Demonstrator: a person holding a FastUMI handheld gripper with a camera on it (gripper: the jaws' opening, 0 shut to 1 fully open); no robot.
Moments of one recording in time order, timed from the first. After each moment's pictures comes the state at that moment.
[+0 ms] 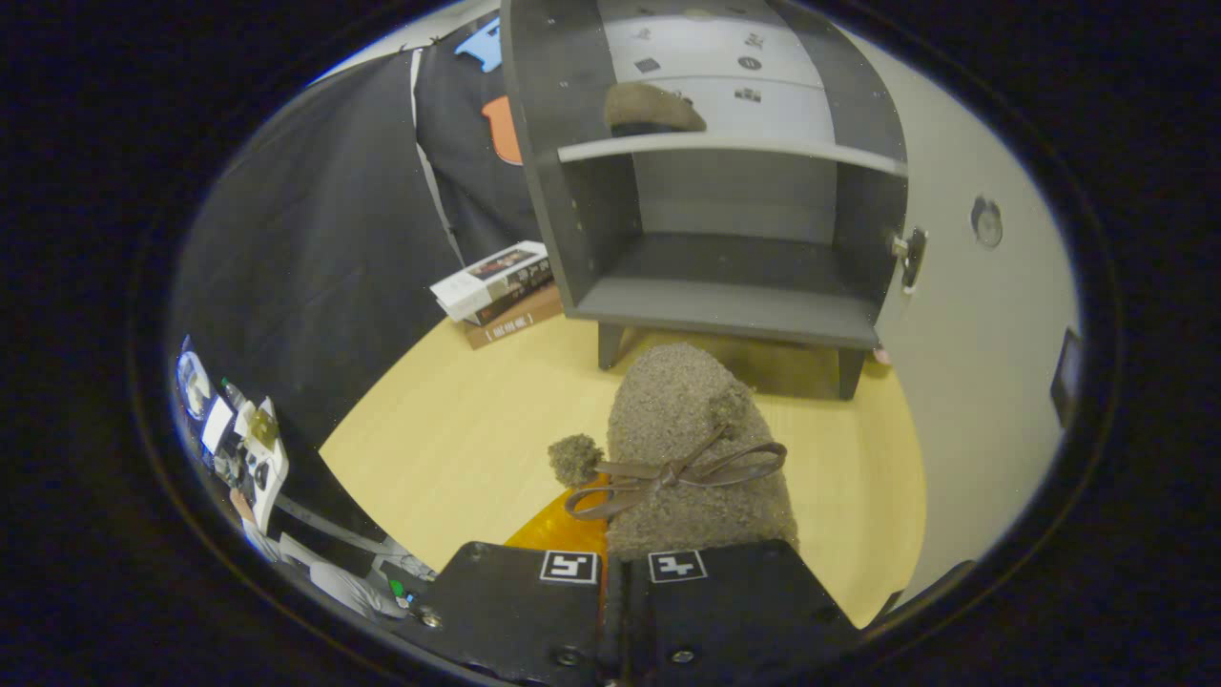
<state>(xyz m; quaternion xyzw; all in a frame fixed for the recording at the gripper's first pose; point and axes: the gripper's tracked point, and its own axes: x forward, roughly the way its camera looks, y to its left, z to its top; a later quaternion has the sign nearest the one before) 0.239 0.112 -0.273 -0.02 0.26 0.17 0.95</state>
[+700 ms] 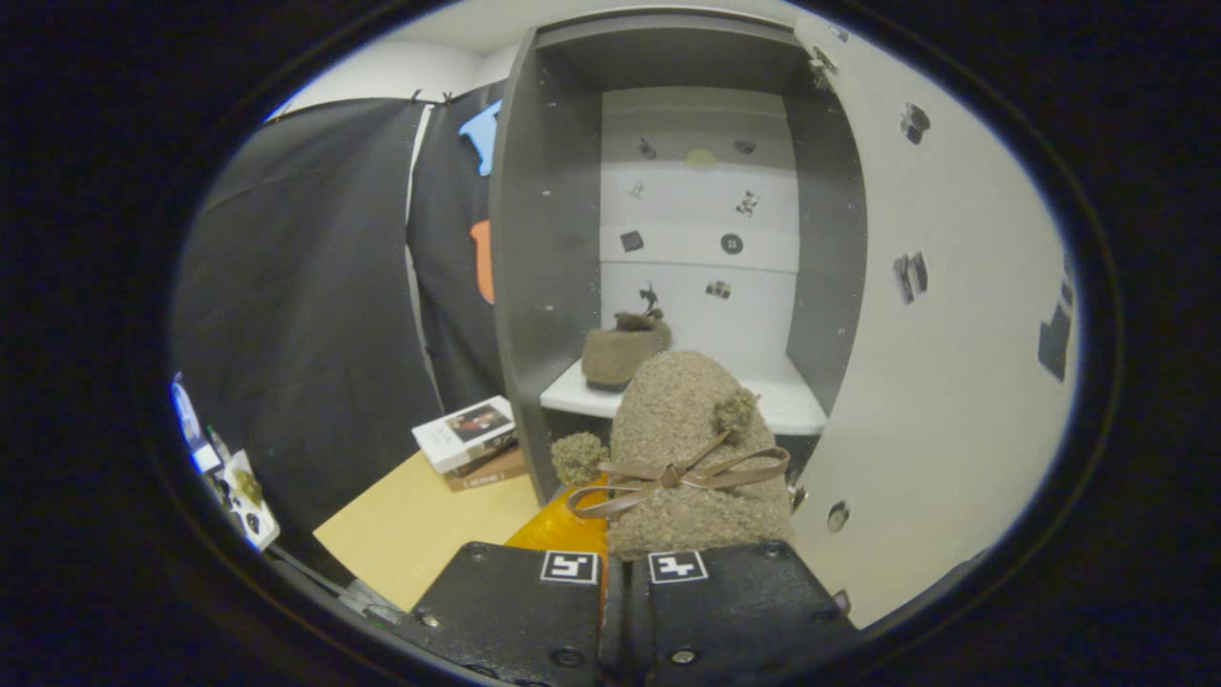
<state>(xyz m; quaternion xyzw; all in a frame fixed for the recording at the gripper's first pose) 0.282 0.095 -0.034 -0.05 0.08 0.10 0.99</state>
